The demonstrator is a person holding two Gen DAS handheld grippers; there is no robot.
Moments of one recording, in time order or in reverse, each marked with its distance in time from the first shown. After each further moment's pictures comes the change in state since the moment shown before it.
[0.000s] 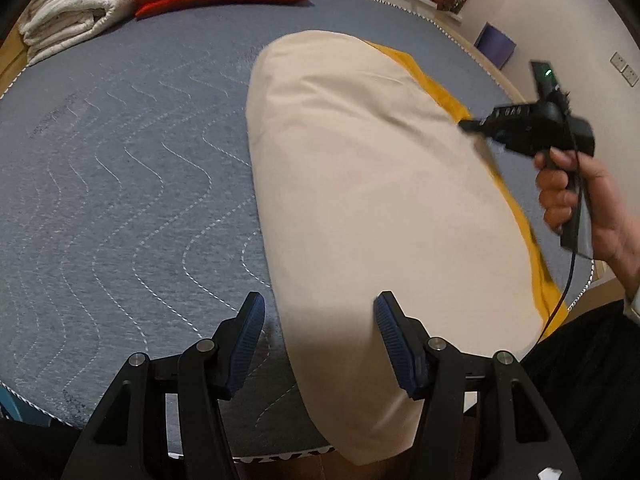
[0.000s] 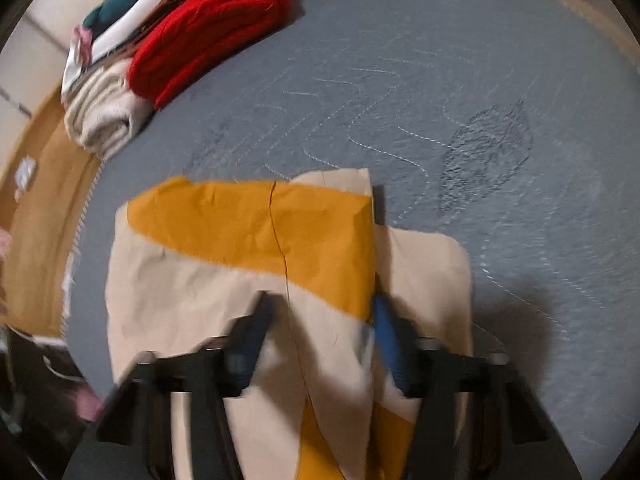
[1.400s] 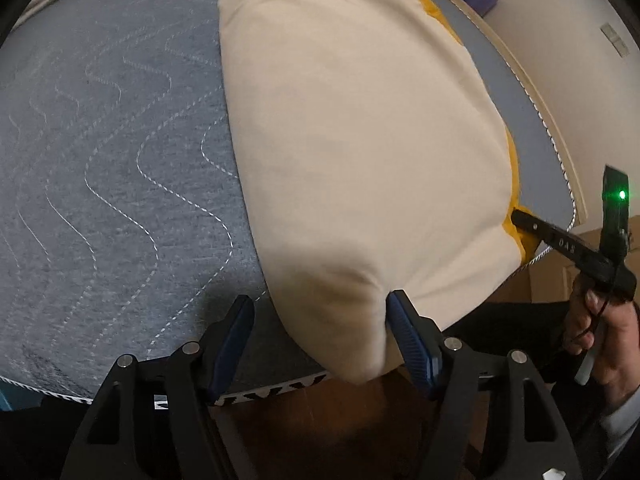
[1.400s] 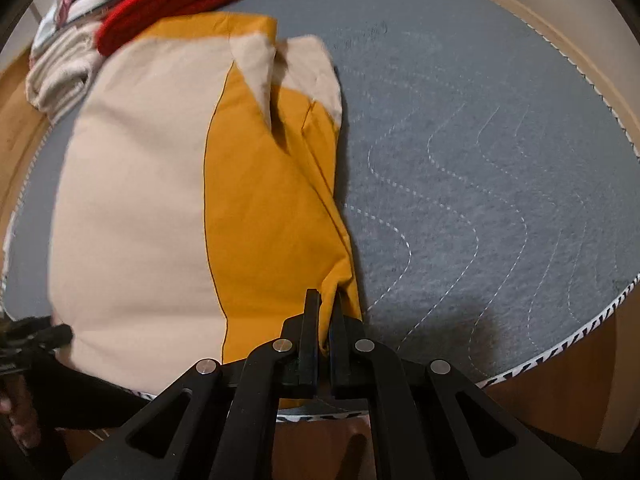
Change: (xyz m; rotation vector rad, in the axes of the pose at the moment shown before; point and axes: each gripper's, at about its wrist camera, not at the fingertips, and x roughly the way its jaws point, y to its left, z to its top) left arm 0.019 -0.003 -0.056 0.052 0.206 -0.099; right arm -0.091 -0.008 -0.209 -0.021 0.026 -0.343
